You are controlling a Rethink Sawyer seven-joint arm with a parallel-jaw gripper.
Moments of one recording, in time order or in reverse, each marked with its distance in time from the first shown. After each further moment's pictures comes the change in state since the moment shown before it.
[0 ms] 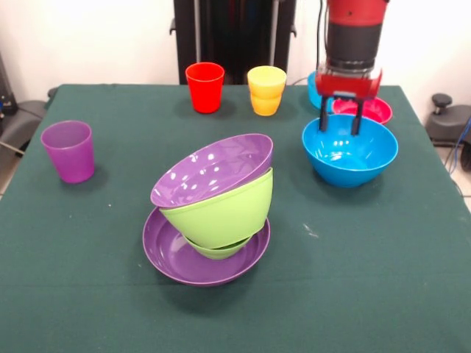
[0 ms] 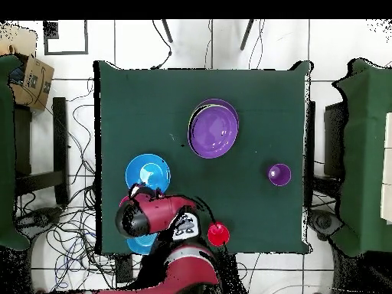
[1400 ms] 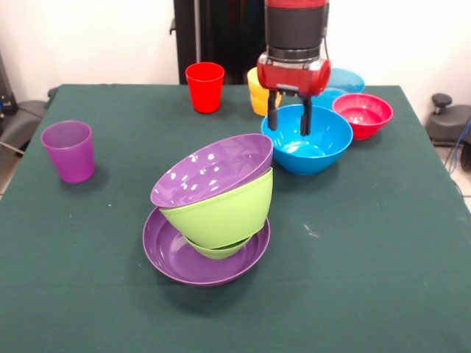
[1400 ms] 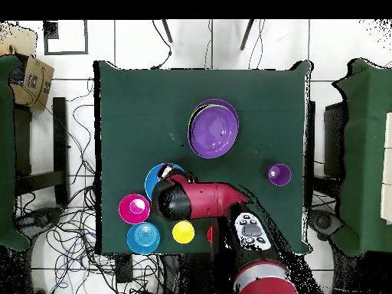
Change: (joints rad) arm -0.279 -0.164 0.118 -0.004 -0.053 0.148 0.000
